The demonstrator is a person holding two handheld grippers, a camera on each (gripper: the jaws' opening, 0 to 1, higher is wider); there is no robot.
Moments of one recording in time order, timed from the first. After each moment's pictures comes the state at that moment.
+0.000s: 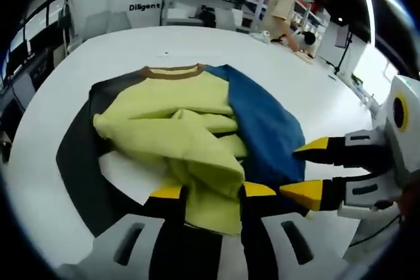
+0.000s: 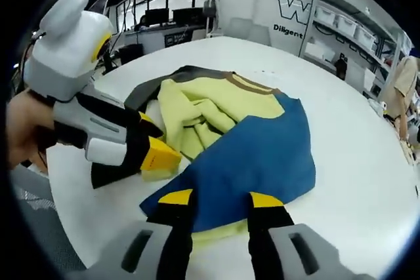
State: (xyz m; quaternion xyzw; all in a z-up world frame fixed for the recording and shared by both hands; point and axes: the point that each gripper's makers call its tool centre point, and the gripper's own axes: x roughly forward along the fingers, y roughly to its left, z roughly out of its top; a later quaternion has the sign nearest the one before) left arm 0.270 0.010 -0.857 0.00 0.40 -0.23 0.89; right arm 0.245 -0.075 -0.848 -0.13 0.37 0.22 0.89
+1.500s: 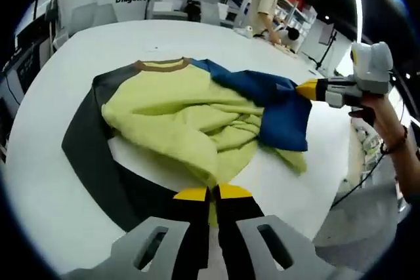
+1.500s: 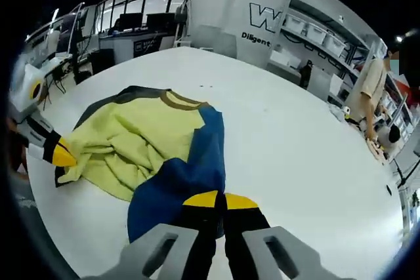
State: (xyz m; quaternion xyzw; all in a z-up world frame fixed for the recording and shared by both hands) left arm 0.222 0.031 -0.832 -0.03 0.43 -0.29 0.85; right arm 0.289 -0.196 -0.784 -0.17 0.34 0.11 0.92
